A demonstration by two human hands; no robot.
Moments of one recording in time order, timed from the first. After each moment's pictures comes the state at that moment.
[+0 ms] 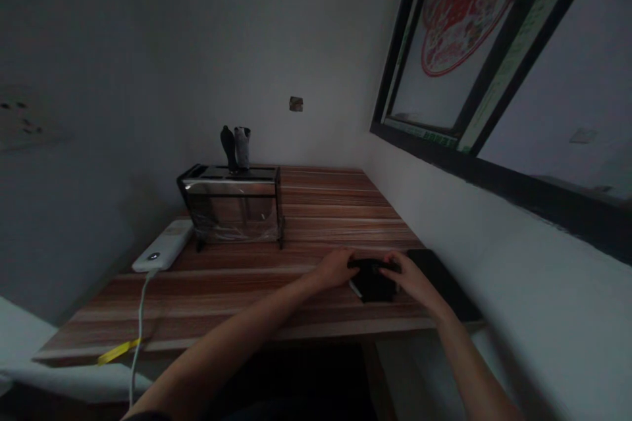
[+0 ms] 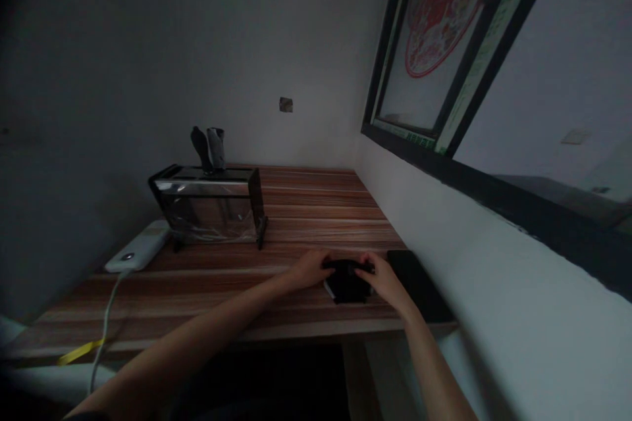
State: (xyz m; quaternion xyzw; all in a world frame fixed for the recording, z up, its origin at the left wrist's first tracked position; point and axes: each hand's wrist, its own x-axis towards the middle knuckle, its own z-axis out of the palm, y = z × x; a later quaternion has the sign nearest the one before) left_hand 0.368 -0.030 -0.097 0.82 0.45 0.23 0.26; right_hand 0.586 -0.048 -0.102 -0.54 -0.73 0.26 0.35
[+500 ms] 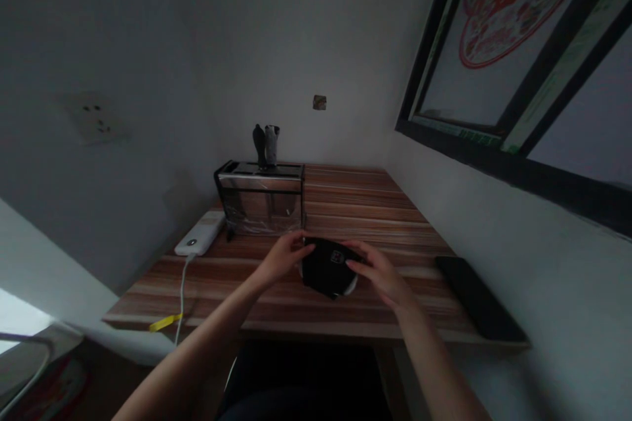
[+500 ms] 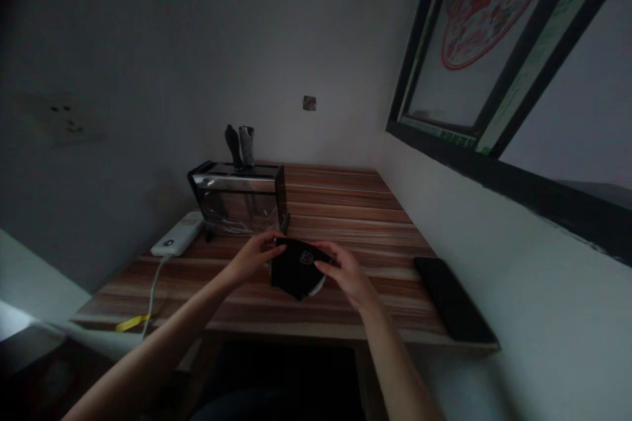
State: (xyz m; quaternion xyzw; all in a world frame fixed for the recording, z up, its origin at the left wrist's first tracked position) left_hand 0.221 -0.074 -0.056 0.66 0.47 0.44 0.38; right_hand 0.451 -0.075 -0.054 -0.34 -0.64 0.56 0.40
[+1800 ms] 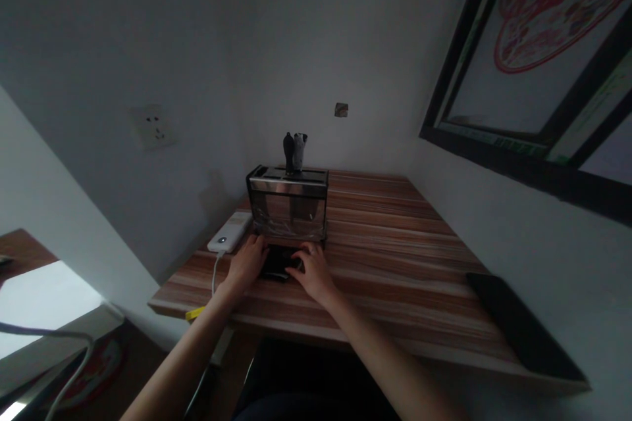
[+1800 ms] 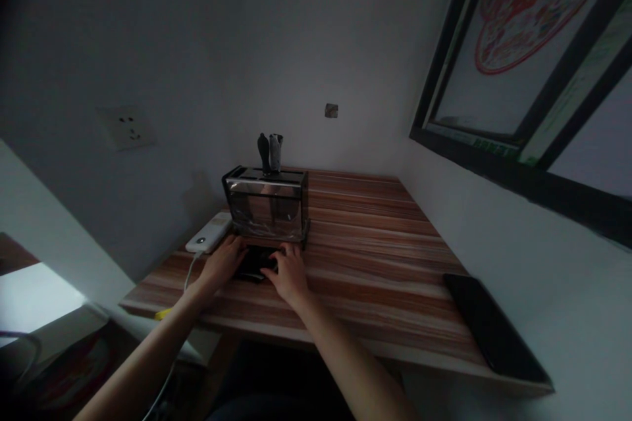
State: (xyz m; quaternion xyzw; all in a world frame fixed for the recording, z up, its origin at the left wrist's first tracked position) left_hand 0.099 -0.093 -0.100 0.63 0.76 0.15 -0.04; right_hand 0.286 -0.059 -0.116 -0.37 -0.83 0.22 0.36
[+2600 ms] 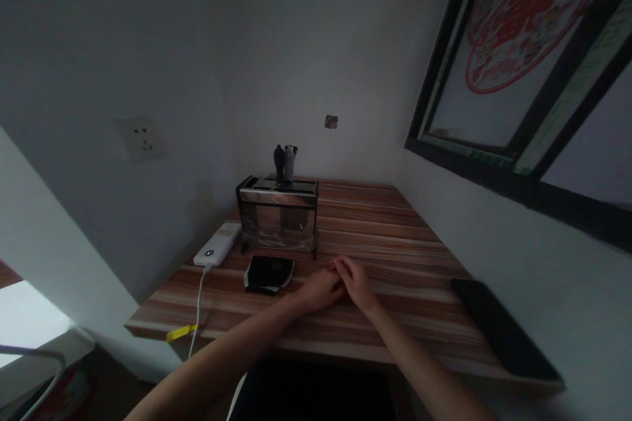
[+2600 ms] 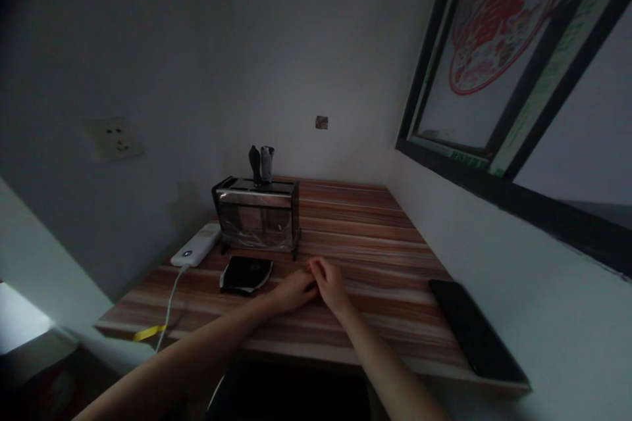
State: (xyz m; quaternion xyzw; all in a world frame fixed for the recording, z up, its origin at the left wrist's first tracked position) left_hand 0.264 -0.058 -0.108 0.83 0.44 0.27 0.21; right_hand 0.393 -0.035 -0.108 -0.35 -0.73 0.35 0.47
